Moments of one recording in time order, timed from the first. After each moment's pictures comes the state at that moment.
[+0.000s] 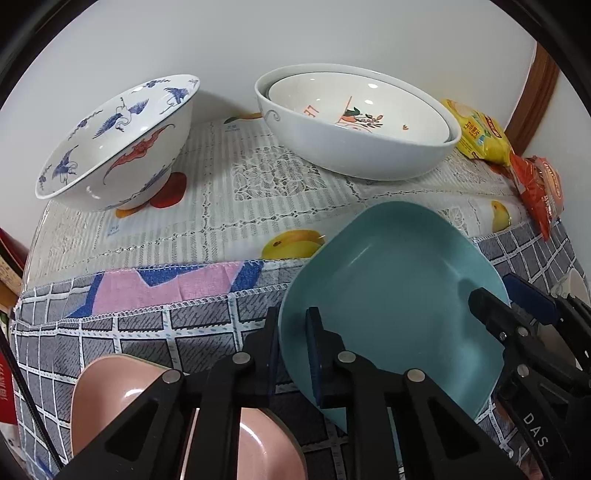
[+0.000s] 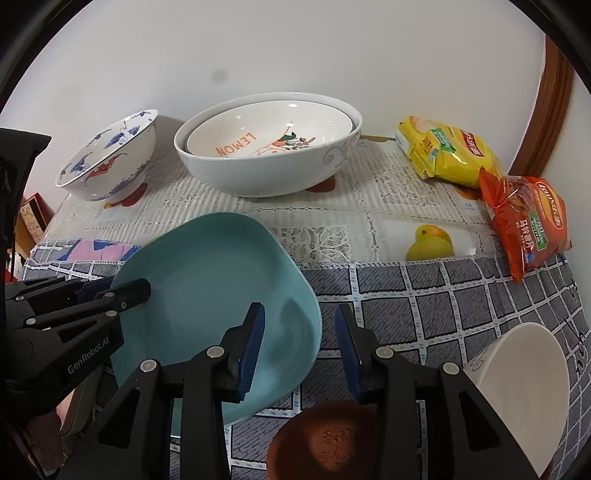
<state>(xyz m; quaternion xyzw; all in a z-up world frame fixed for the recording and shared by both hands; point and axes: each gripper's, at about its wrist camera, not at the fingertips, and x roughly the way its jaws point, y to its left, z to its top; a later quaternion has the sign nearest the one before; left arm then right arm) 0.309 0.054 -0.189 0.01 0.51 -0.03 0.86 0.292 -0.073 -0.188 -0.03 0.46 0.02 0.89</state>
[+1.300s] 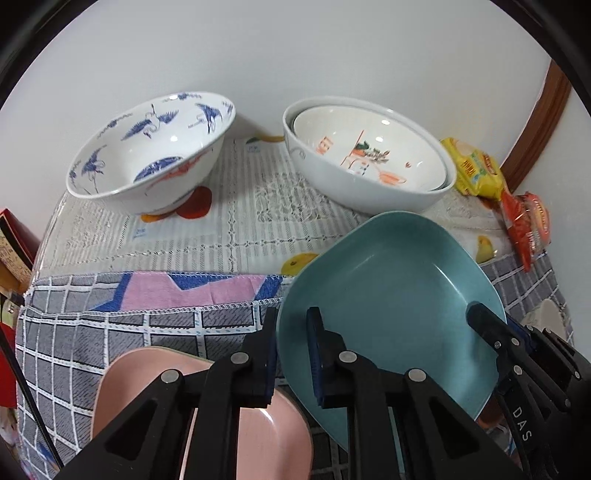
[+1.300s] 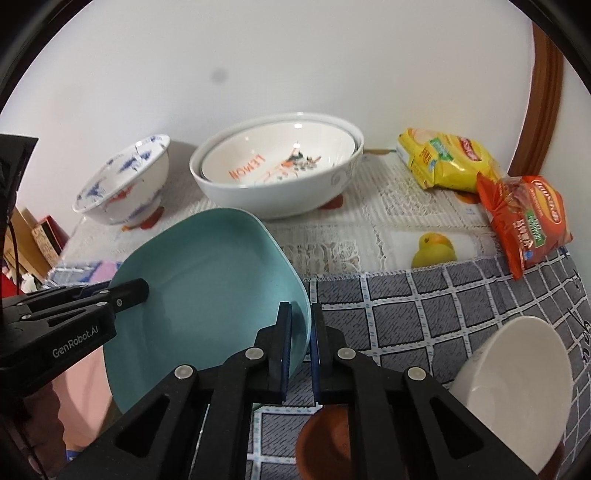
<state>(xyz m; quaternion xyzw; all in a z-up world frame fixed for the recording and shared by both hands) 0.295 0.070 -0.152 -0.03 0.50 -0.03 0.87 0.280 -0.068 -0.164 0.01 0.44 0.03 0.90</state>
